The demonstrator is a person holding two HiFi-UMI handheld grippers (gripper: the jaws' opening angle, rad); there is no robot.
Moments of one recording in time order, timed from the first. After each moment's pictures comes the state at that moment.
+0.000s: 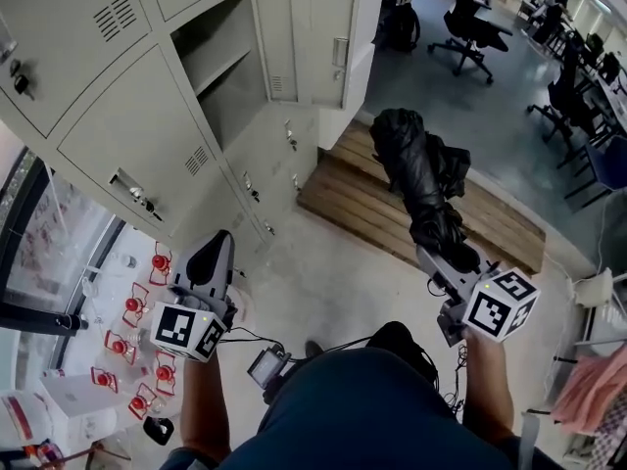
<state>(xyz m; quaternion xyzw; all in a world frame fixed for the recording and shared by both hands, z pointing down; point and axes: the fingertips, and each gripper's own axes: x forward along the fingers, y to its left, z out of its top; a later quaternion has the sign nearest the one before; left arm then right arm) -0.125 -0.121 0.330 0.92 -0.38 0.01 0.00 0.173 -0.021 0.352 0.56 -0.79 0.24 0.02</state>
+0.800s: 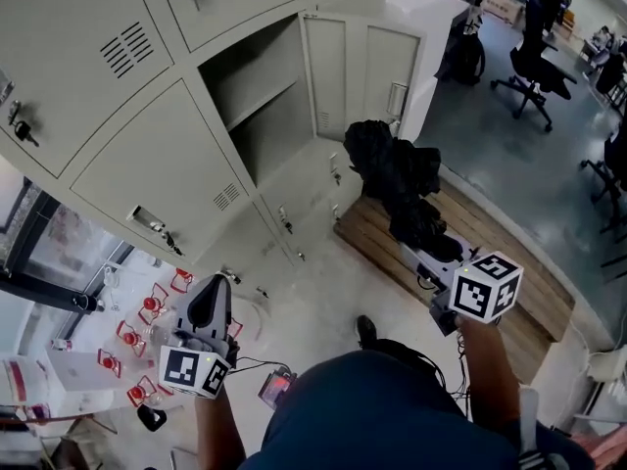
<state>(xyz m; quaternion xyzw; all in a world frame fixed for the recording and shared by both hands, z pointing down) -0.144 -0.215 0.334 0.85 -0.53 0.04 0.02 0.169 -0.263 0.370 0.43 -0.86 0.26 0.06</state>
